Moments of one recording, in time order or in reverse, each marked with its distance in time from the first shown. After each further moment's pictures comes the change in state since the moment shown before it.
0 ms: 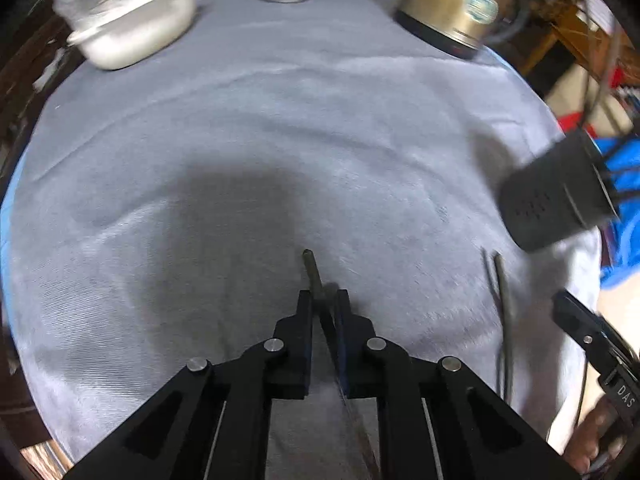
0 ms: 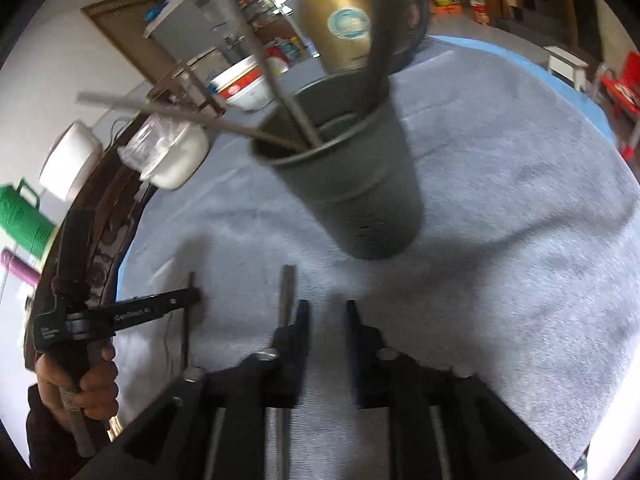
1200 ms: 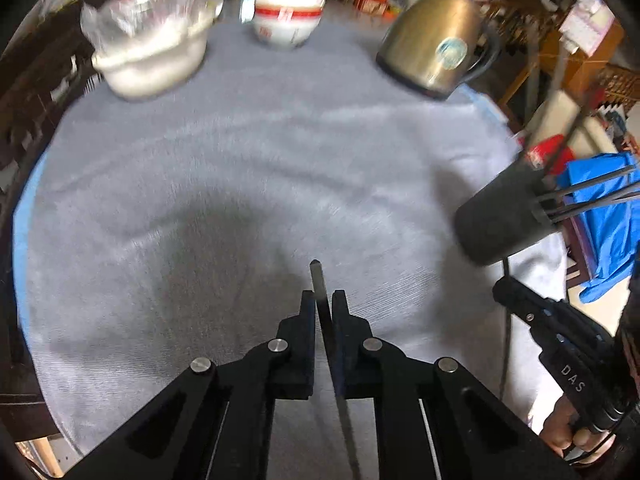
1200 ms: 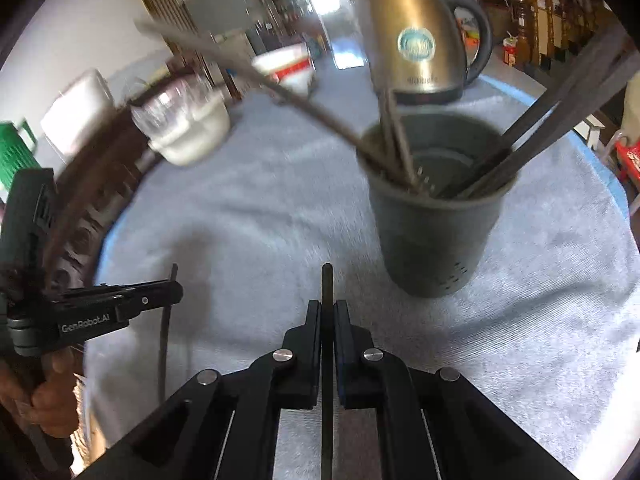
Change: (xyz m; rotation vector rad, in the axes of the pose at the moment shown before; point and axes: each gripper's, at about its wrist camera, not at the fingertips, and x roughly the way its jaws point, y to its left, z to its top) left arm -0.060 -0.007 -0.018 -0.019 -0.161 -0.048; right arm 0.003 0.047 0.015 -0.147 -0.065 -0.042
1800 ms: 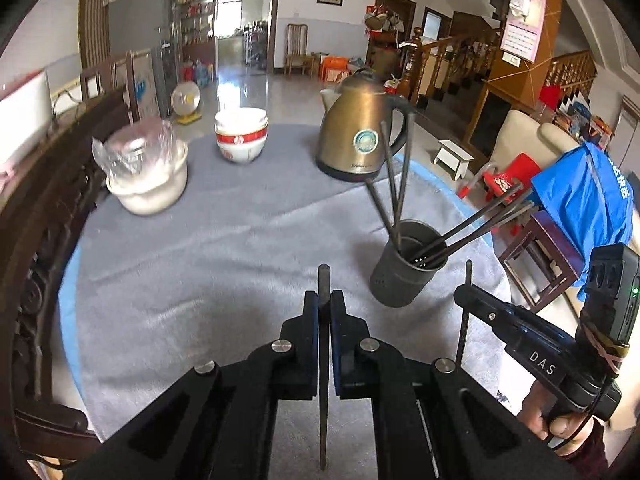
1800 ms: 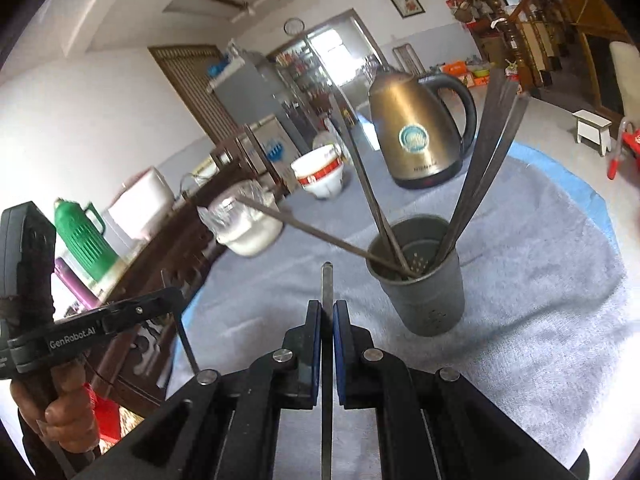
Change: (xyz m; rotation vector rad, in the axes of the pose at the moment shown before) left arm -0.115 -0.069 -0.005 0.159 -0.270 0.024; right arm -0.101 -0.019 -0.003 0.110 -0.282 0.182
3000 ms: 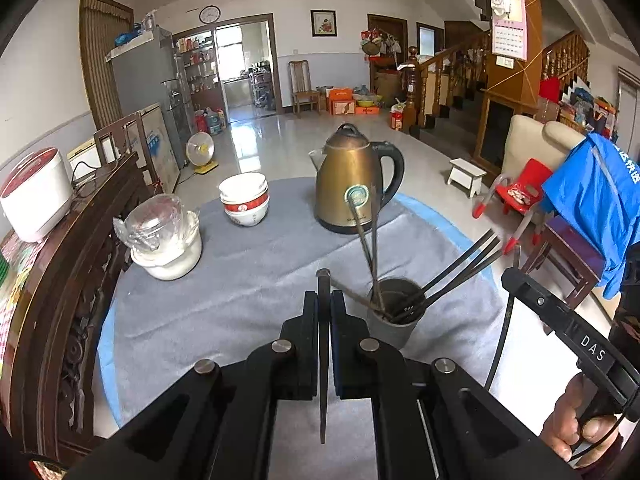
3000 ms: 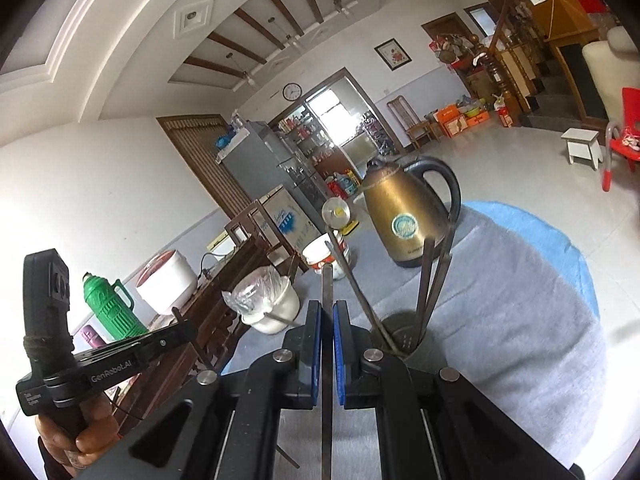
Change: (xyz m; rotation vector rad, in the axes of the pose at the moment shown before) left arm -0.048 -0.059 0.044 0.095 -0.126 0.106; right arm -0.080 -0.017 0.048 0.075 -0.225 0.053
